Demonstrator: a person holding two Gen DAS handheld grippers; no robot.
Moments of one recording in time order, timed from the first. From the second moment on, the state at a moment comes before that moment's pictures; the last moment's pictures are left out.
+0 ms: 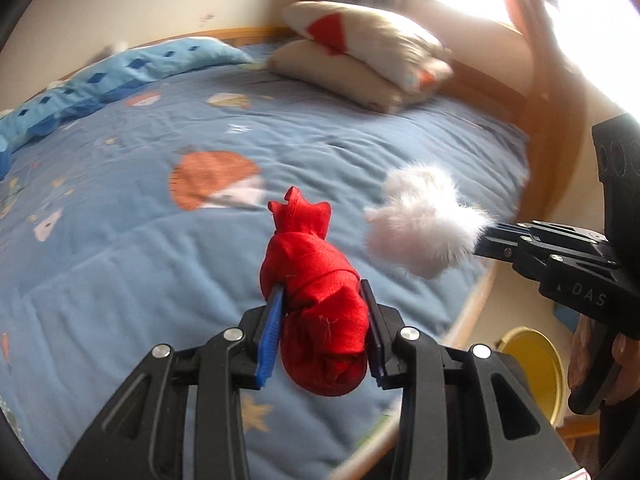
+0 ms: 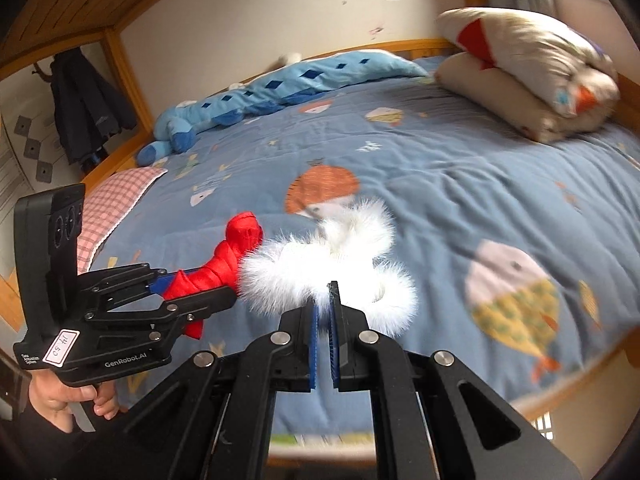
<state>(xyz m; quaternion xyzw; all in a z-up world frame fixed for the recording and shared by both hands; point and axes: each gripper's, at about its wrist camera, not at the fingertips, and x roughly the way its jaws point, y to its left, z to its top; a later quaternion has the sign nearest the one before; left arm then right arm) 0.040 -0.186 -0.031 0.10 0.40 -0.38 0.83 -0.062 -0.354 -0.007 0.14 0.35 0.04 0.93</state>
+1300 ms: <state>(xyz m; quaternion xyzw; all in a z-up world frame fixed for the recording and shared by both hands) -0.266 -0.380 -0.115 0.29 0.40 -0.64 0.59 -0.454 -0.457 -0.082 0.27 0.36 -0.25 0.86</state>
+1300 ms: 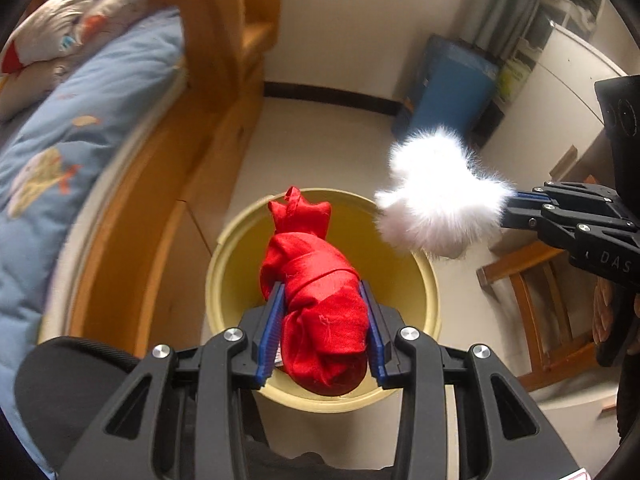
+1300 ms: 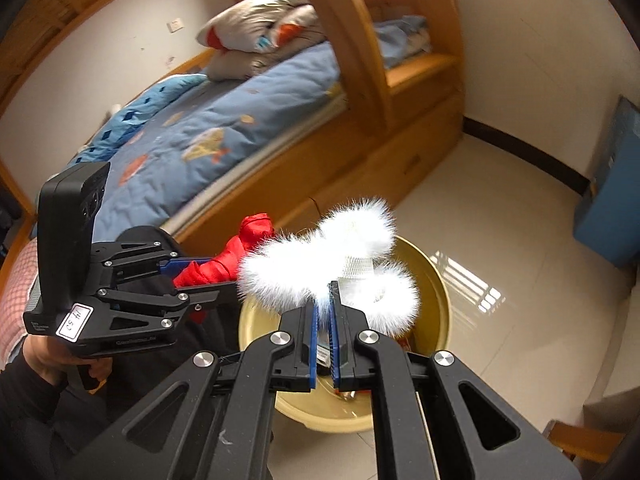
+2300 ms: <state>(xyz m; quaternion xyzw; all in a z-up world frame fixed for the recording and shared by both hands) -0.262 -0.392 -0.135 0.32 0.41 -0.62 0.59 -0.454 -0.479 -0.119 0.32 0.38 -0.24 0.84</state>
